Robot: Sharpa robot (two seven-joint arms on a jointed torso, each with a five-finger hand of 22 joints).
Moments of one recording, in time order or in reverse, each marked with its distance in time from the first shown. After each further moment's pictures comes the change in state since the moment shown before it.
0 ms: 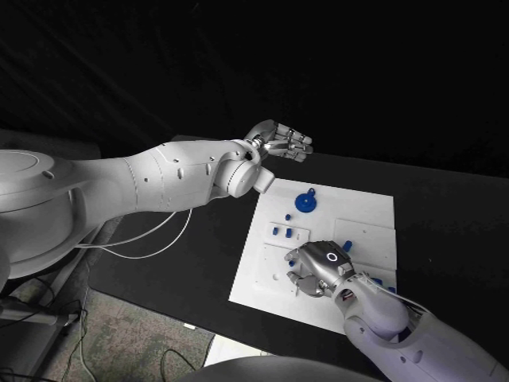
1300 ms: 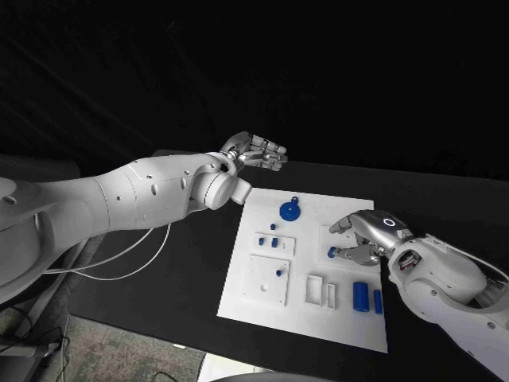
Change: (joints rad) left arm 0.000 -0.021 0.000 0.000 0.000 0.006 -0.003; left_hand 0.000 0.000 -0.003 0.003 0.000 -0.003 0.003 0.000 0.000 -0.004 0.004 0.000 0.000 0.000 0.000 0.000 0.000 0.000 0.000 0.000 0.000 -0.012; right arm 0.132 -0.282 0.104 0.187 0.210 0.171 -0.066; right_hand 0.098 -0.037 -0.155 0.058 -0.075 -0.055 -0.038 0.000 -0.001 -0.011 0.006 0.000 0.000 -0.005 0.007 0.019 -0.044 0.008 0.000 0.003 0.031 -0.092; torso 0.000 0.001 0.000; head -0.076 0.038
